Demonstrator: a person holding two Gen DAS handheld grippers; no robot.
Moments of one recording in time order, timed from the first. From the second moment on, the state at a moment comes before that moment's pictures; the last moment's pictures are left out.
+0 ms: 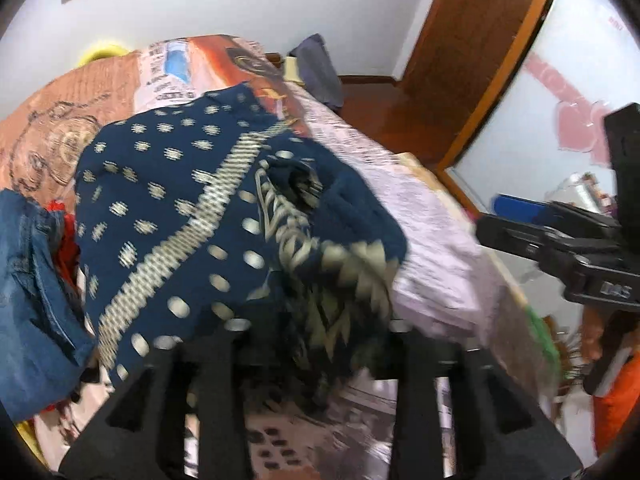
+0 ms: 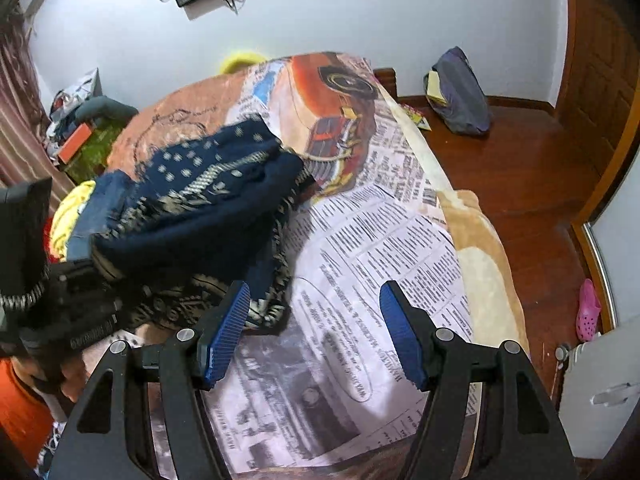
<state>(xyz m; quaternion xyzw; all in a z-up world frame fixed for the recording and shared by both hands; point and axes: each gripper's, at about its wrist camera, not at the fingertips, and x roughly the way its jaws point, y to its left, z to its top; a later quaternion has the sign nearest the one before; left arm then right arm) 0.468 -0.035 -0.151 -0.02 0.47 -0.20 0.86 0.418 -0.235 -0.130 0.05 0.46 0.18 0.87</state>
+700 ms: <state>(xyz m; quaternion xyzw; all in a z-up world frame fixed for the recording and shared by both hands) 0.462 0.071 -0.149 -0.02 0.46 -0.05 0.89 0.441 -0.132 -0.154 0.01 0.48 0.26 0.84</state>
